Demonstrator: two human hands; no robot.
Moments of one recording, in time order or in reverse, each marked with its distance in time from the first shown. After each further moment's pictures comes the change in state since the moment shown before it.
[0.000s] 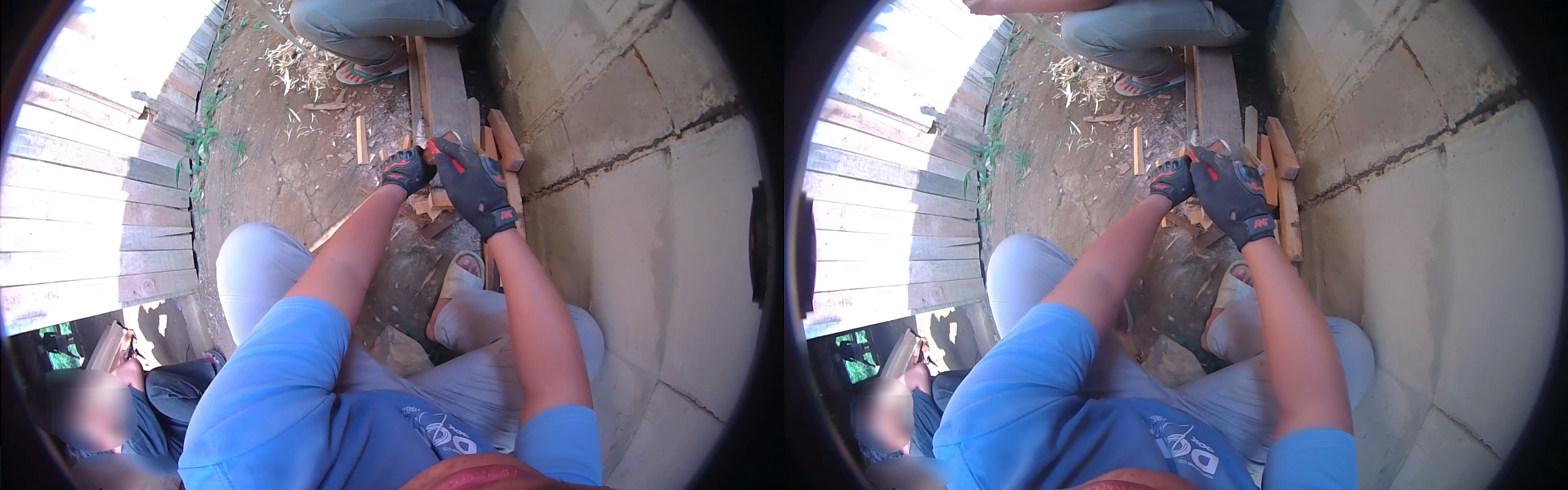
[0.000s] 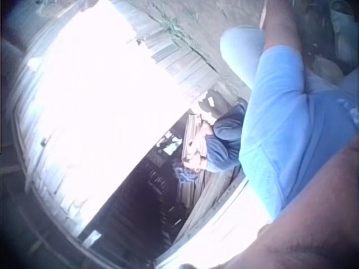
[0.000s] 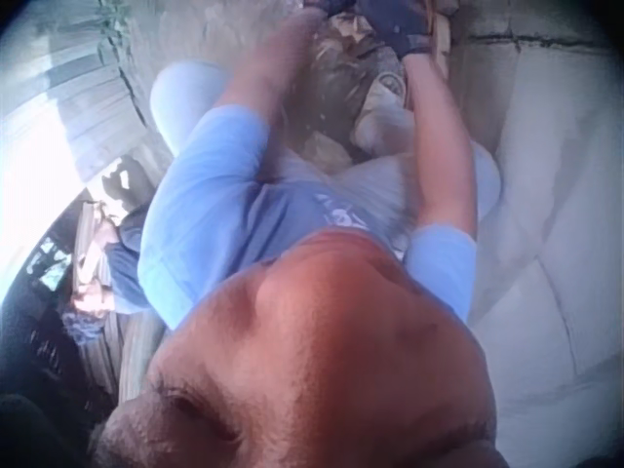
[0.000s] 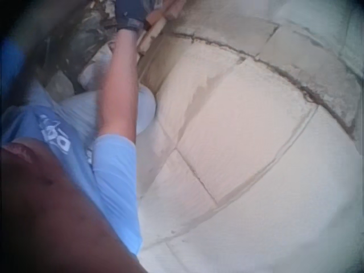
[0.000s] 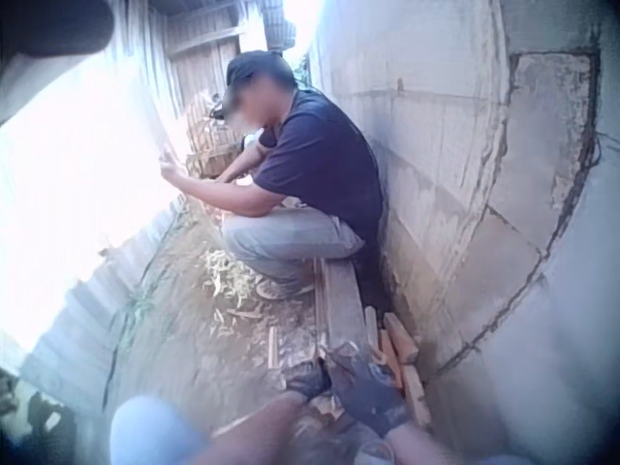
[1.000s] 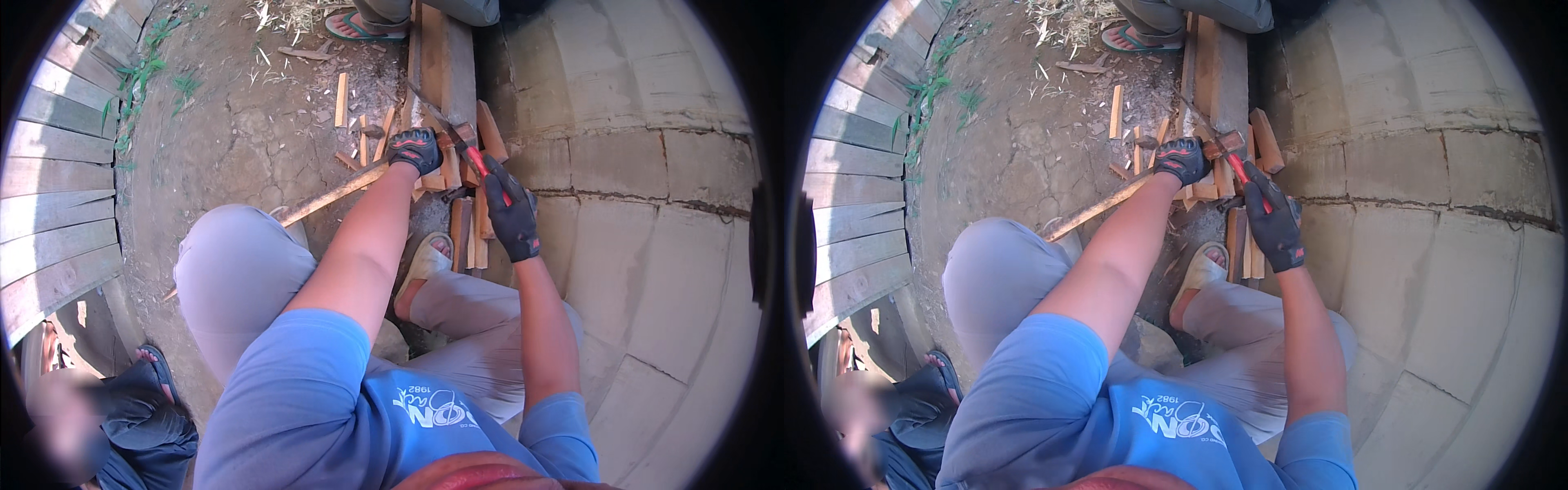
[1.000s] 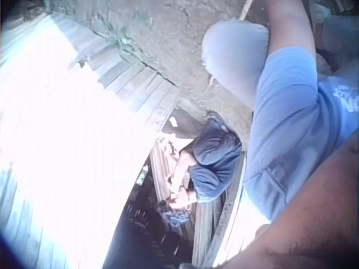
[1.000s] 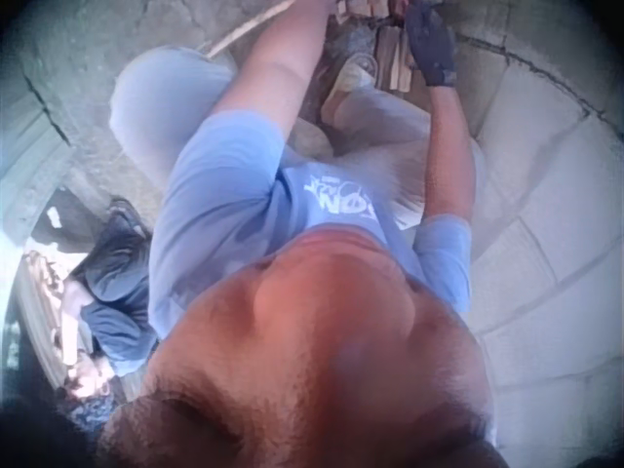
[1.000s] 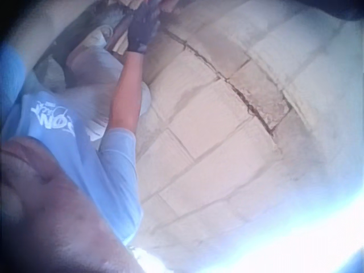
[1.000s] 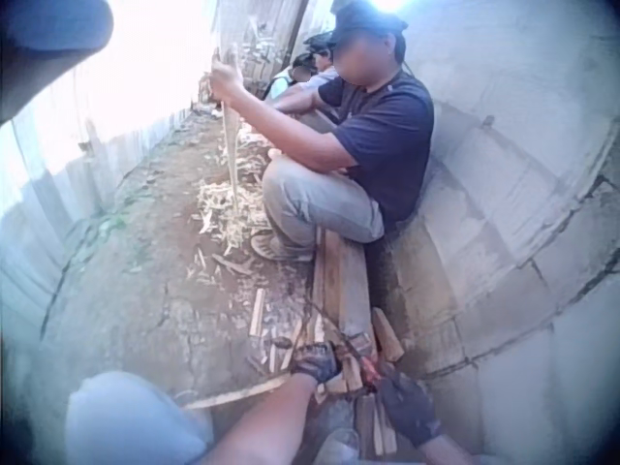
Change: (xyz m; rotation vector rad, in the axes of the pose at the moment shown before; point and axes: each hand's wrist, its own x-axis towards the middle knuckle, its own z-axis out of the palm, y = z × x) left_hand -0.008 0.007 -0.009 -0.205 -0.001 0.040; right_hand -0.033 -0.014 -0.002 -0.220 -0.071 0.152
